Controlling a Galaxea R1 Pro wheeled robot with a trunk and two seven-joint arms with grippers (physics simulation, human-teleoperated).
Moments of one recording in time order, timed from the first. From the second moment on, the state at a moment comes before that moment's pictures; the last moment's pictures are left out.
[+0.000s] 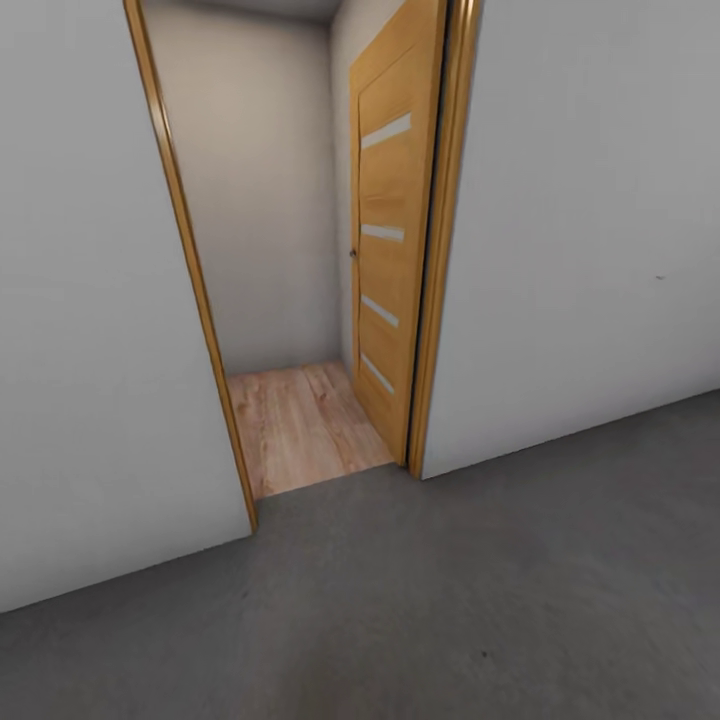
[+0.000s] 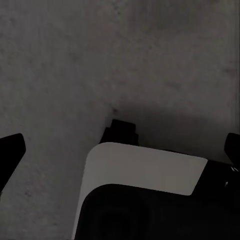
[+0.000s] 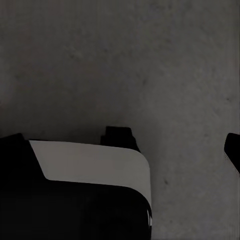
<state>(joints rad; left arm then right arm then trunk) -0.32 0.00 0.00 0.00 0.20 0.04 0.12 -0.28 0.05 0.63 0.03 -0.53 -0.07 -0.12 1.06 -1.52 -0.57</state>
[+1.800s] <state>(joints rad) -0.30 -0.02 0.00 0.00 0.20 0.05 0.12 -0.28 0.05 0.63 0.03 -0.53 -0.08 -0.13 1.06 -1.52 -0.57</state>
